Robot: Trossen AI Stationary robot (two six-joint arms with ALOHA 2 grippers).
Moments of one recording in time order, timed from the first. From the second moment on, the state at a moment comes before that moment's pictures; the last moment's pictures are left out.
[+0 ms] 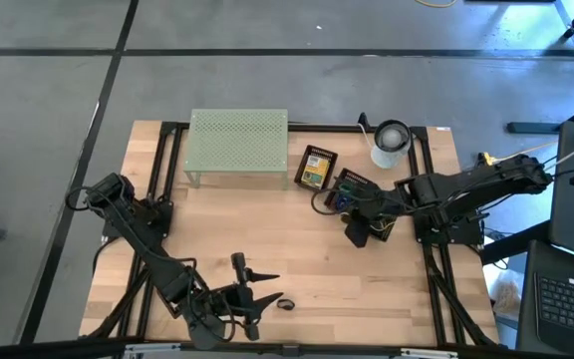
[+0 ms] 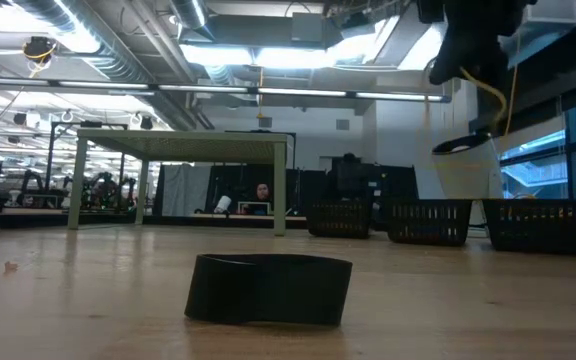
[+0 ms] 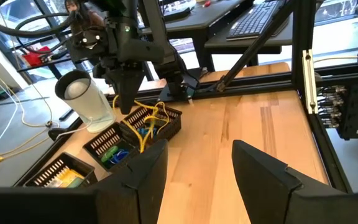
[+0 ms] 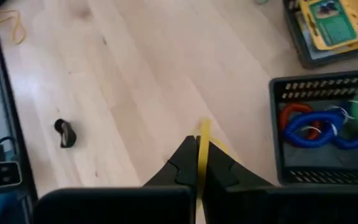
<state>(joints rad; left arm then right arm) -0.81 1.73 1.40 -0.18 -1.08 -0.23 0.24 1.20 0.99 -0.72 0.15 0.75</state>
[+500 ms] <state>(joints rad) -0.81 1.73 1.40 -0.18 -1.08 -0.22 0.24 1.14 0.99 -0.85 0.15 0.75</state>
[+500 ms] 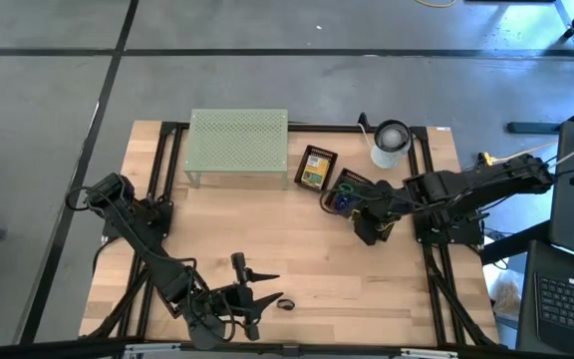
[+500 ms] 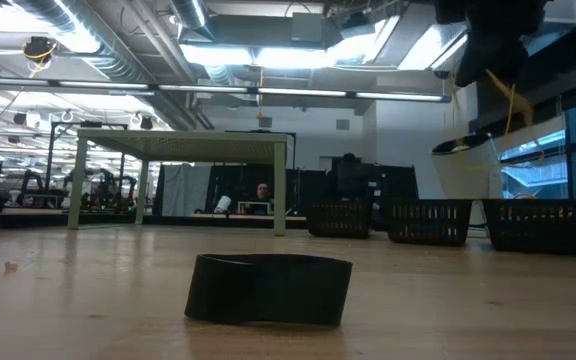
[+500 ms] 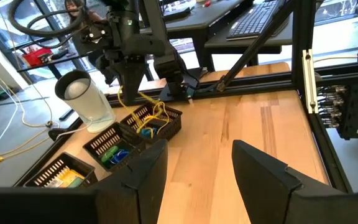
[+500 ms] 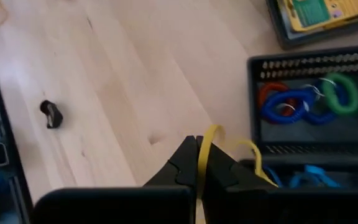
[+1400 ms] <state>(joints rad) -0.81 1.73 1.40 -0.18 -1.08 -0.23 0.24 1.15 0.99 -1.27 0.36 1.09</state>
